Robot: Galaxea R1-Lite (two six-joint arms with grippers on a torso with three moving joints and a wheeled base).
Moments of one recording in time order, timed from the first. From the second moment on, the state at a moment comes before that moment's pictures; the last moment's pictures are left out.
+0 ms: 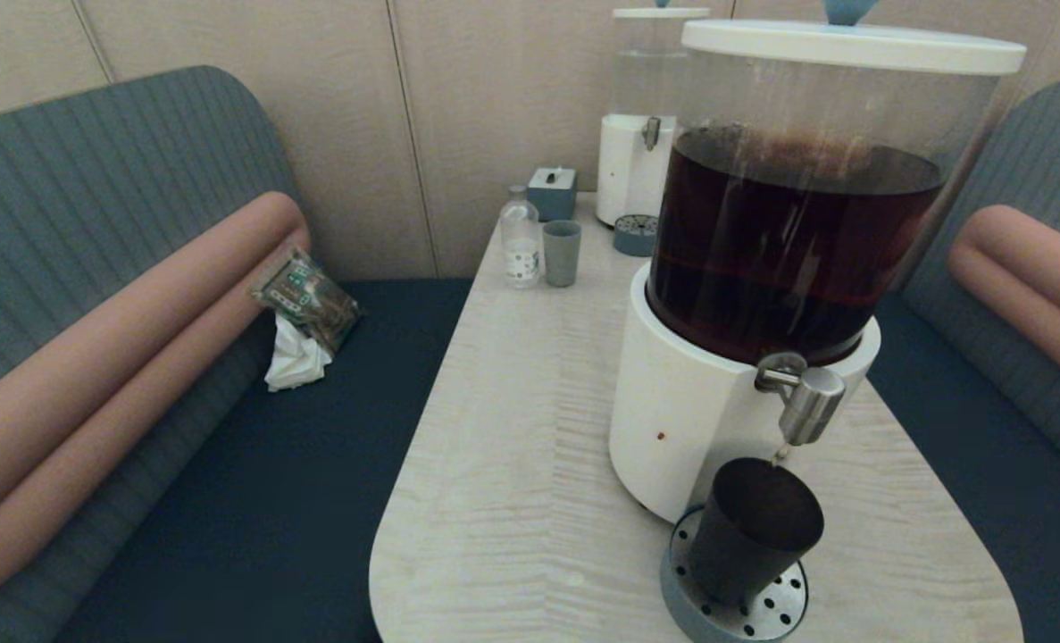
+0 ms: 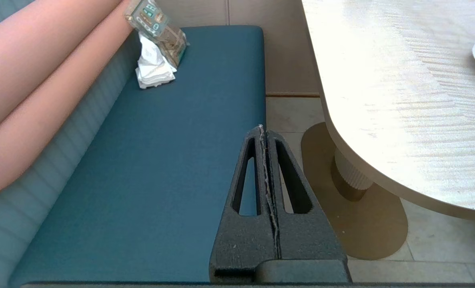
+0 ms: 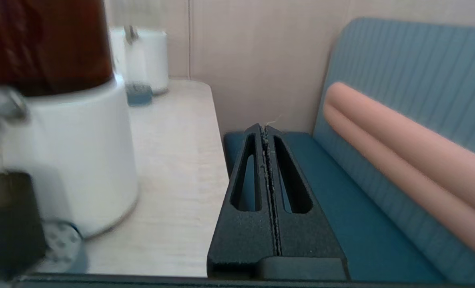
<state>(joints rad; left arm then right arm) 0.00 0.00 0.00 -0.02 -0.01 0.00 0.00 0.00 -0.32 -0.02 -0.25 -0.09</state>
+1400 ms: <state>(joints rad) 0.00 0.00 0.00 -0.02 -0.01 0.00 0.00 0.00 0.00 -0.08 0.00 -0.13</state>
